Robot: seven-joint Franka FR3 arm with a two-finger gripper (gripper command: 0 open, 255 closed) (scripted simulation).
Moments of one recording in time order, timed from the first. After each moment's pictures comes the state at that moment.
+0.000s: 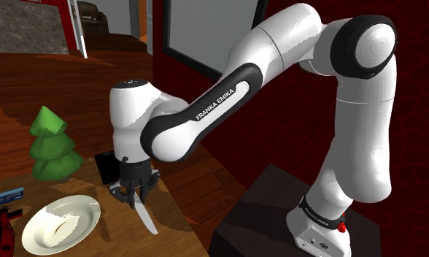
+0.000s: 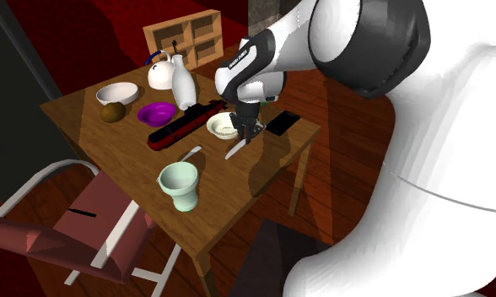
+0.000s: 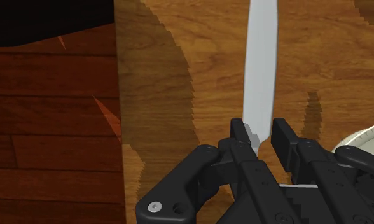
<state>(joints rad) 0.24 0.39 0.51 -1.99 -0.12 2.31 0.99</state>
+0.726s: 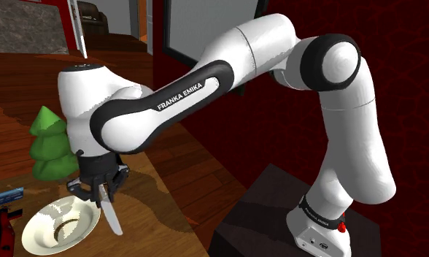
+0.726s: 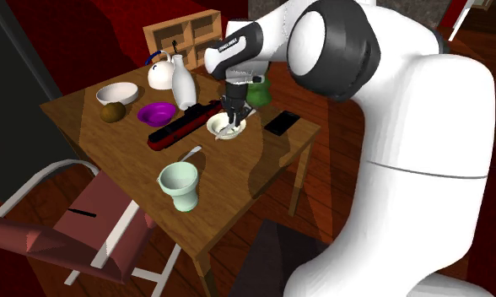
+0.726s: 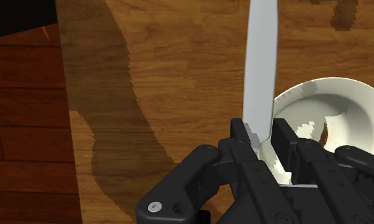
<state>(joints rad) 0.35 0.59 0.48 -1.62 -0.19 2.13 1.05</state>
